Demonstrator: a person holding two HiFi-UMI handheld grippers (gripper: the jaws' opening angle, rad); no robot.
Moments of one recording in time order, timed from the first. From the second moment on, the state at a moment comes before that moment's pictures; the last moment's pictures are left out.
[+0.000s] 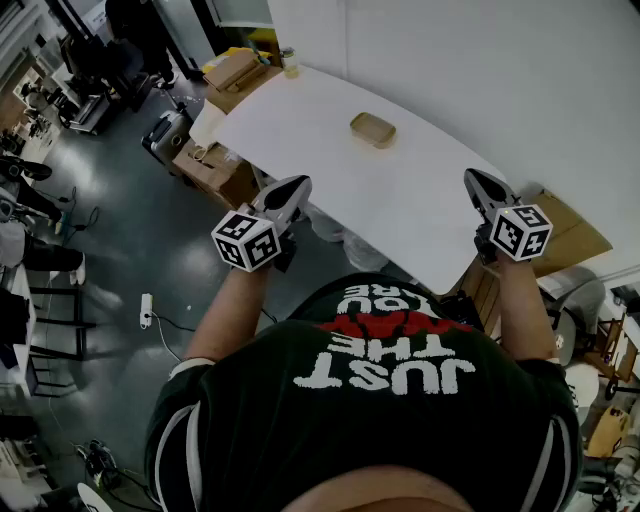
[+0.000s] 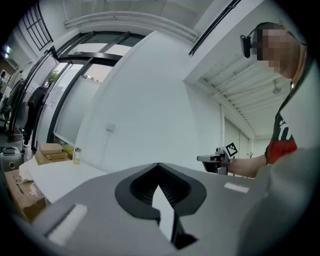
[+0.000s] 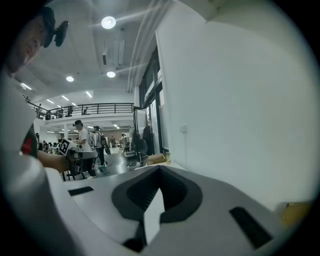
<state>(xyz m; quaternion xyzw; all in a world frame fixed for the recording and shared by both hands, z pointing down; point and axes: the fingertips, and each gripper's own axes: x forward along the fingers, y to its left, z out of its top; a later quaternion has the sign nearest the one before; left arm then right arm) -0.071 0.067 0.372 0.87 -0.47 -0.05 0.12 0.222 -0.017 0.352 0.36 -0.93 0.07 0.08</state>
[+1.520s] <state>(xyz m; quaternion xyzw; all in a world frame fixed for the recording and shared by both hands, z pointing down) -0.037 -0.026 0.412 0.87 -0.47 -0.02 0.14 0.229 -0.117 0.397 0.33 -0.93 0.12 0.07</state>
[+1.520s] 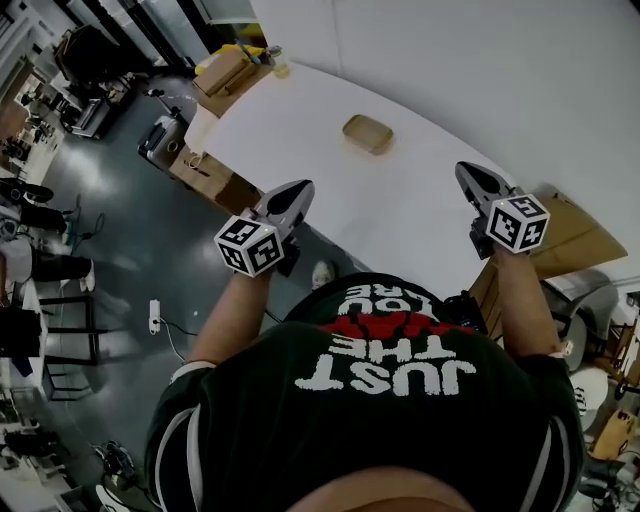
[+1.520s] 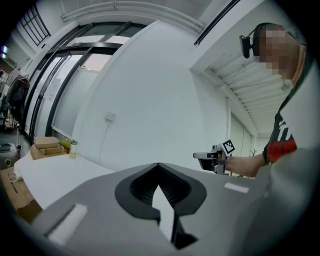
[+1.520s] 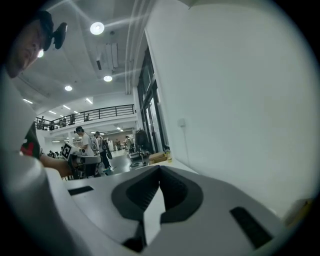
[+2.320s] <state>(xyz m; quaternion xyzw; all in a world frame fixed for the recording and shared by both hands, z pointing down) -0.111 -0.272 0.548 0.90 -0.35 0.05 0.24 0.075 -0.319 0.536 0.35 -0.89 0.24 0.18</state>
